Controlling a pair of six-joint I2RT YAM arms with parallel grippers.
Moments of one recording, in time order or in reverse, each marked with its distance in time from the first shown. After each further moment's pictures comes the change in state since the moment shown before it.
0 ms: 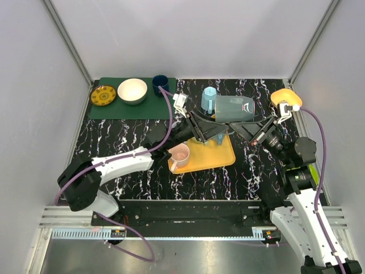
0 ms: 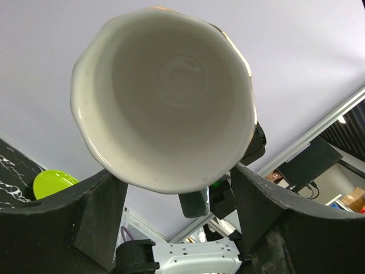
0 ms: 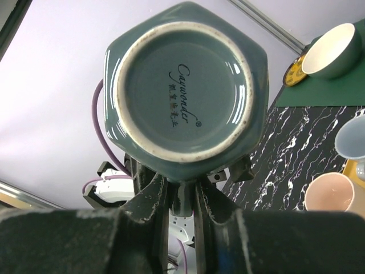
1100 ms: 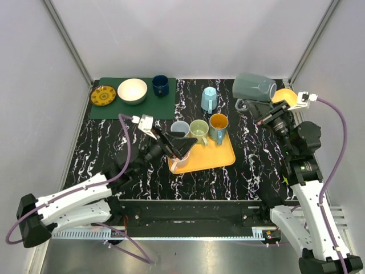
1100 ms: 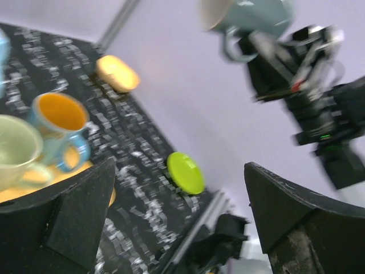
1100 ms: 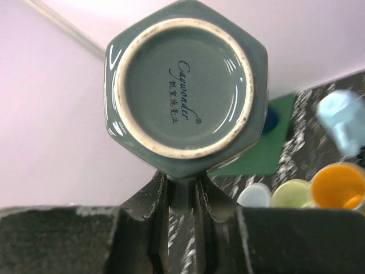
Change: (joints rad) left arm -0.089 -0.627 -0.274 -0.717 -0.522 0.407; right arm -0.049 0.129 0.230 -0.227 0.413 -0.352
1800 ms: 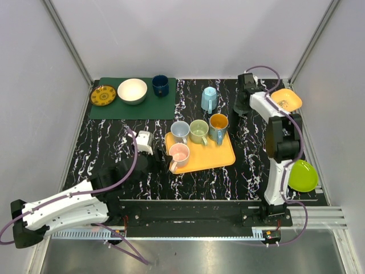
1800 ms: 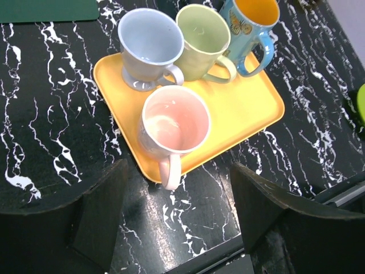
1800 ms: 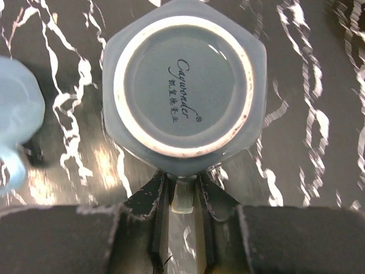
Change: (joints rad) left arm -0.094 -0.132 0.023 -0.721 -0.362 0.103; right arm 0.003 1.396 0.805 -0.503 0.463 -0.575
